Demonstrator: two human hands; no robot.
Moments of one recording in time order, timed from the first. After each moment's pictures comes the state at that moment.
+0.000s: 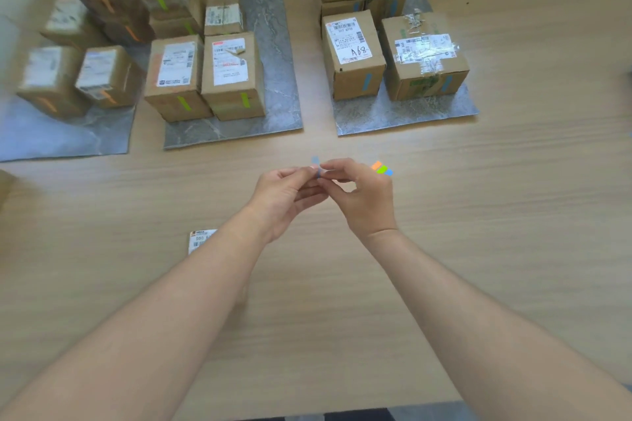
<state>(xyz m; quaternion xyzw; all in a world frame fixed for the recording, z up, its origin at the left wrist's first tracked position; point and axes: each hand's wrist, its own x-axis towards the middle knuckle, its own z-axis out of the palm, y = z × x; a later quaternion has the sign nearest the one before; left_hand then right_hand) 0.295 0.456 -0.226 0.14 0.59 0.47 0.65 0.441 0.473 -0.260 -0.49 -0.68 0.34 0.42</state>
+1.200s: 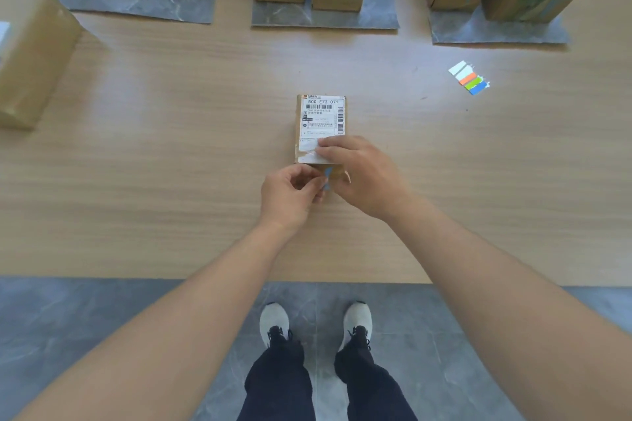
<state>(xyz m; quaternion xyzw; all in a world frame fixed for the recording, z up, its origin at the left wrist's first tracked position) 0.165 0.192 -0.330 0.30 0.69 0.48 0.45 0.305 0.273 -0.302 -0.37 -0.89 0.24 0.13</state>
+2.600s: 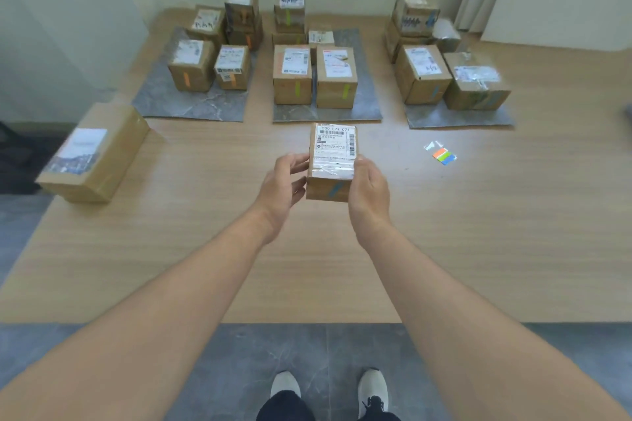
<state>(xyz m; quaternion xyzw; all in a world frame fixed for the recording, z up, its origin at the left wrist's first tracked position) 0.119 0.217 -0.174 0.28 0.61 0.51 0.54 0.248 0.253 -0.195 -0.60 -0.46 0.49 0.43</state>
